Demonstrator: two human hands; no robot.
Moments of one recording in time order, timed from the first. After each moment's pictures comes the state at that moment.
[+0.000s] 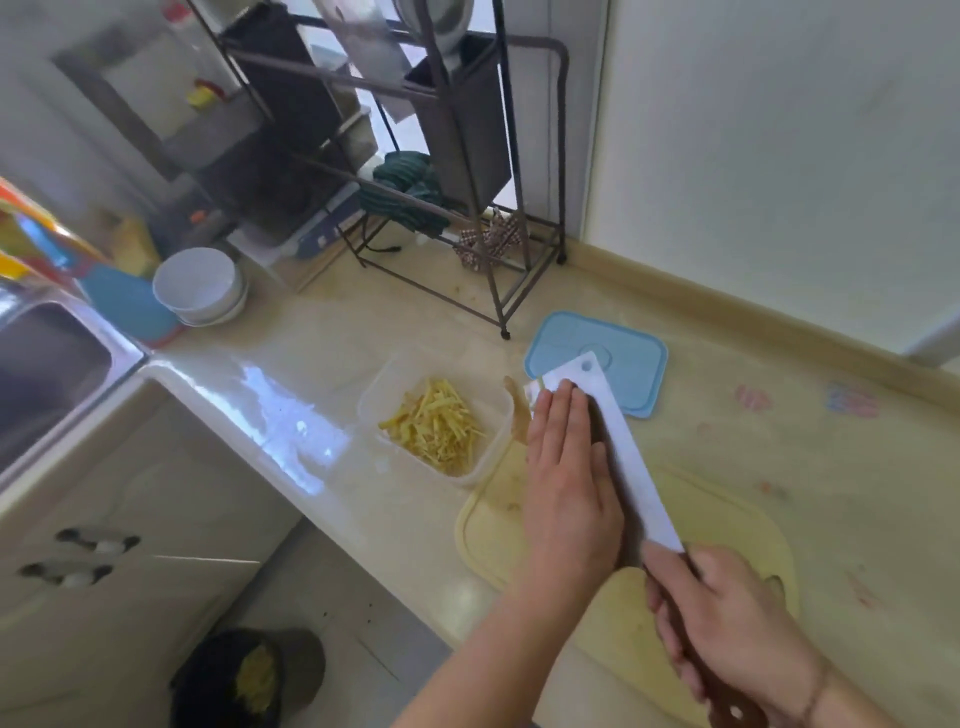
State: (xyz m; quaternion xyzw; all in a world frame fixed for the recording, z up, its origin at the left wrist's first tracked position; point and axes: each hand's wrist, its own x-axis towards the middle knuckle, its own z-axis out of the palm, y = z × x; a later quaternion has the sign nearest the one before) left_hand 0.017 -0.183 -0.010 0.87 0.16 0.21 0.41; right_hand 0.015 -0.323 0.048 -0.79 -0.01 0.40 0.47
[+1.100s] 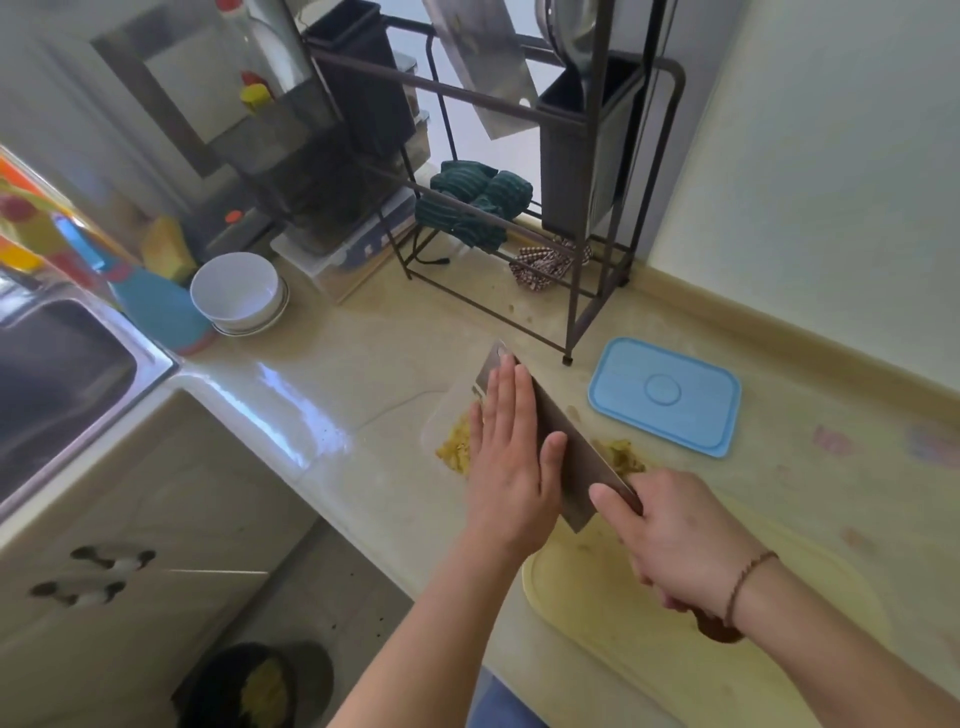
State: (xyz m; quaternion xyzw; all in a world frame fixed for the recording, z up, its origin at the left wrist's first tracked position) left_hand 0.016 -0.038 -0.013 0.92 0.14 0.15 0.32; right_hand 0.059 -0.190 0.076 -0.88 -0.16 0.35 0.29
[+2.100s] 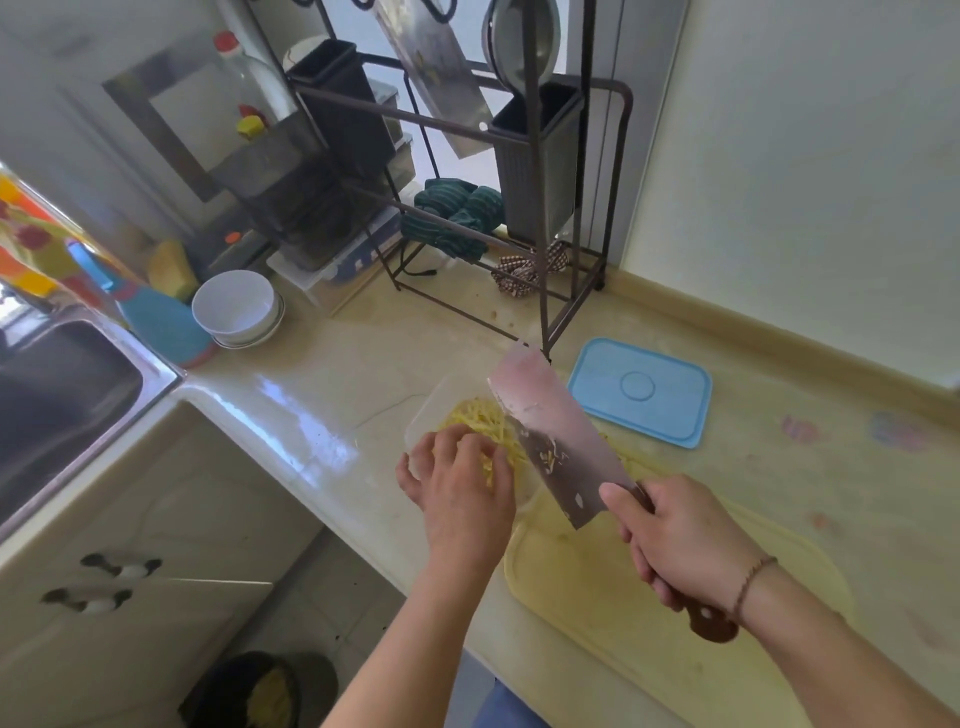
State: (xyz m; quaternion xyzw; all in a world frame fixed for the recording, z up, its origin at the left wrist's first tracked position) left_hand -0.010 -0.045 -0.015 0.90 0.32 0.17 0.23; right_hand 0.054 -0.228 0.065 -0.84 -0.07 0.37 0.39
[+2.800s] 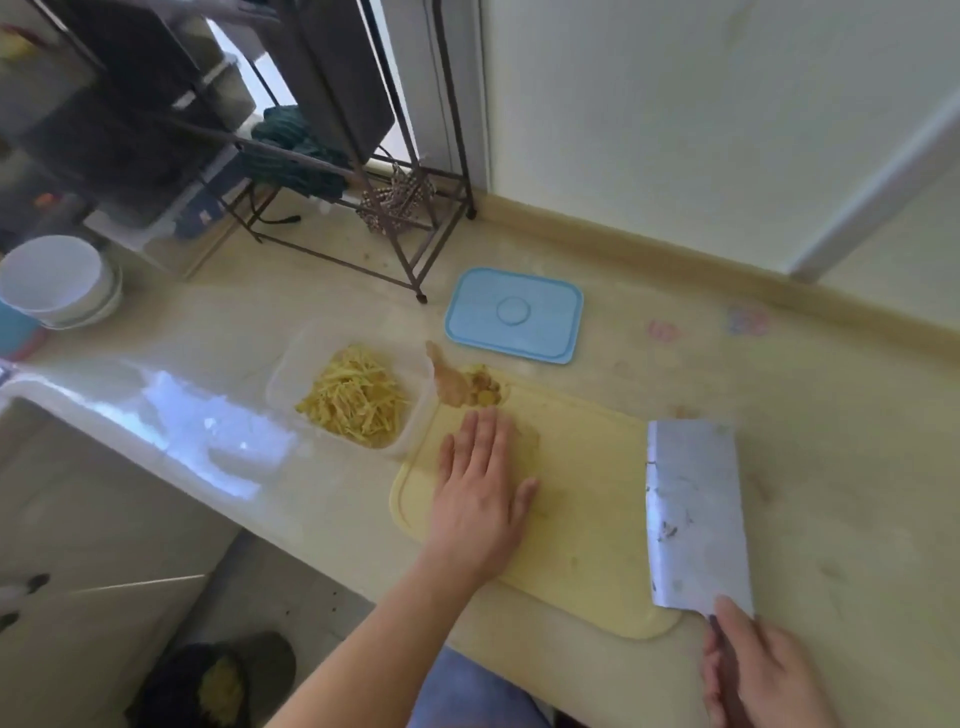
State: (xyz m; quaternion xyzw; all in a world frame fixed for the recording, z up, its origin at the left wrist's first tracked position) left_hand -0.027 -0.156 -0.070 0.98 0.05 -0.06 0.19; right_hand -0.071 -0.425 -0.030 -0.74 0.31 0.24 0.54
